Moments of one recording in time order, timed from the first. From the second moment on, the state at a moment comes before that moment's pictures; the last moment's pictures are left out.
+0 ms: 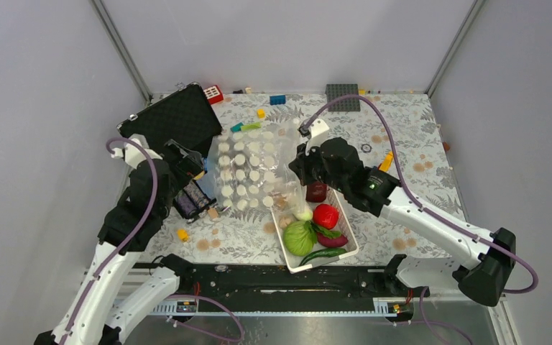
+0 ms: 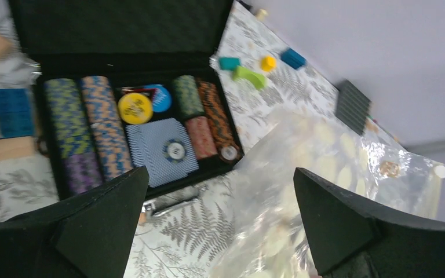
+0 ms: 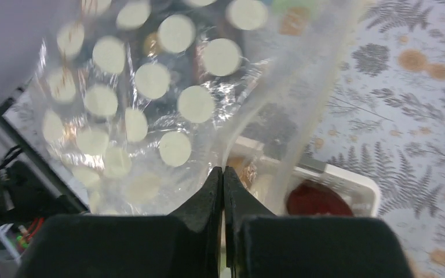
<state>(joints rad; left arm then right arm) -0.42 0.66 0.96 -0.69 -0.43 -0.79 0.86 1.20 1.09 -0.27 0.08 0.28</state>
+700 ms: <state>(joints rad) -0.43 0.91 0.90 -0.39 0.14 -0.75 0.91 1.27 1.11 -0.27 -0.05 0.24</state>
